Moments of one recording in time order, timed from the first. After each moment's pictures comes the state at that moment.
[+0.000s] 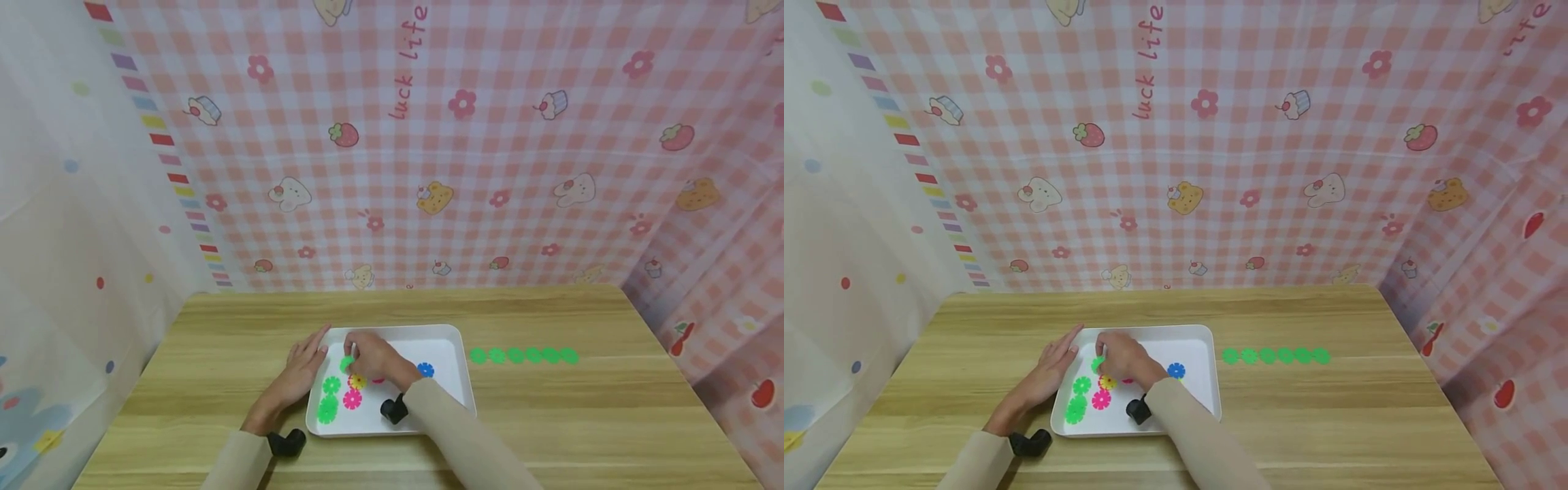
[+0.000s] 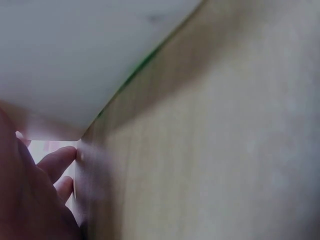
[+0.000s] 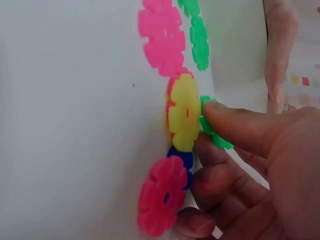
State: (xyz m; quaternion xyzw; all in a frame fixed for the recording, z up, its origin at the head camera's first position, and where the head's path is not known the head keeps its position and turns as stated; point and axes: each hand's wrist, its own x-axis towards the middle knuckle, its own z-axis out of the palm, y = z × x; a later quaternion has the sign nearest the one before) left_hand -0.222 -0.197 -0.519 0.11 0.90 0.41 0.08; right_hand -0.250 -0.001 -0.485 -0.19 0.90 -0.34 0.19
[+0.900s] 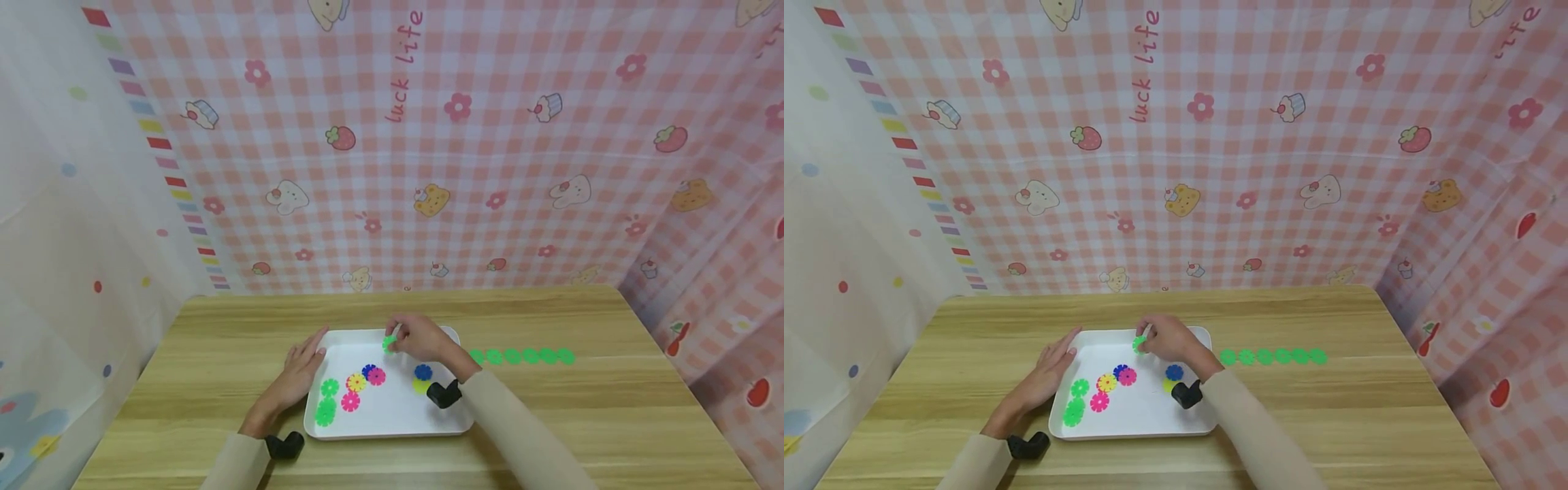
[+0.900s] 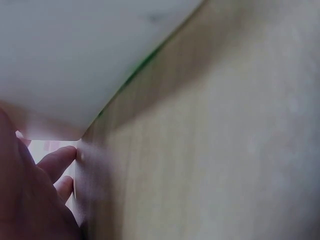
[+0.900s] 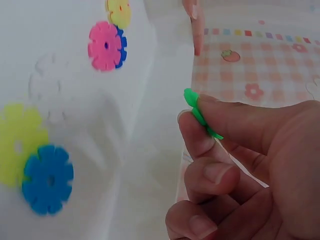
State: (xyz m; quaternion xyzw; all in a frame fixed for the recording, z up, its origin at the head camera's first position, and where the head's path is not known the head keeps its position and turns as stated) left_hand -0.221 -0.195 -0.518 0.11 0.90 0.42 0.09; right_hand -0.253 0.087 -0.450 -0.18 0.88 -0.41 0.15
